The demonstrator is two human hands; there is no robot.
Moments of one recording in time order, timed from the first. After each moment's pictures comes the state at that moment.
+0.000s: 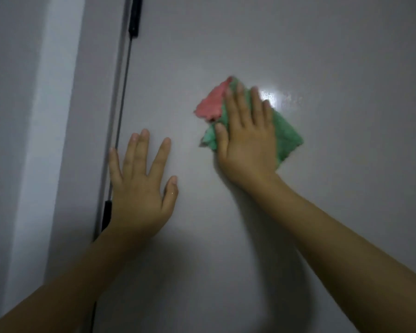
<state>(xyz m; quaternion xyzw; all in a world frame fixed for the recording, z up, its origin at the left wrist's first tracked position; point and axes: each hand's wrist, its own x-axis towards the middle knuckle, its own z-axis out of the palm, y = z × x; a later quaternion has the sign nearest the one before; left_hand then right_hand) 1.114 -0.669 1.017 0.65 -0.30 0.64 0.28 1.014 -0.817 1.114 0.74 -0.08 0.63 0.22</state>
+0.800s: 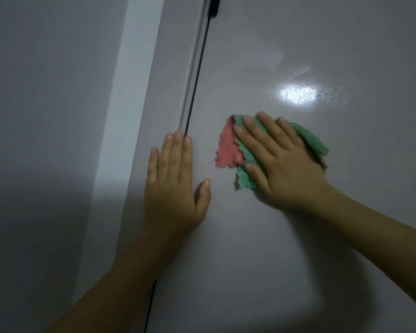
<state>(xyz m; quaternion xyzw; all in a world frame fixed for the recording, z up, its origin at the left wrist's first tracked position) 1.138 -0.631 0.980 0.64 -0.27 0.65 0.30 1.023 -0.799 1.078 0.78 0.10 0.50 0.36</state>
